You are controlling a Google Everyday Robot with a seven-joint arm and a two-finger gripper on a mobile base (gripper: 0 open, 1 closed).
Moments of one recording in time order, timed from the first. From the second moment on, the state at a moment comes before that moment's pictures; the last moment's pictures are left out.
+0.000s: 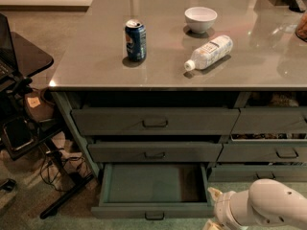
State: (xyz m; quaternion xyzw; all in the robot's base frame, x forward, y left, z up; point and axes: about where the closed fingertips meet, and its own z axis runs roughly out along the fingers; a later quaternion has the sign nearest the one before) arm 0.336 -0.167 0.516 -0.50 0.82 0.17 0.20
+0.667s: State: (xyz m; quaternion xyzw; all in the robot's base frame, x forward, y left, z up) arm 0.325 -0.175 0.457 -0.48 0.84 0.16 0.20
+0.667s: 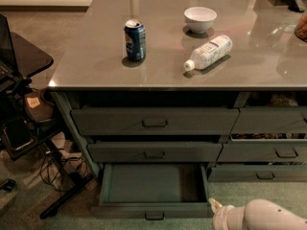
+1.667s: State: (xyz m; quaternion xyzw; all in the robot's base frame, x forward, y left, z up) arm 0.386 -0.194 0.273 -0.39 0.86 0.18 0.27
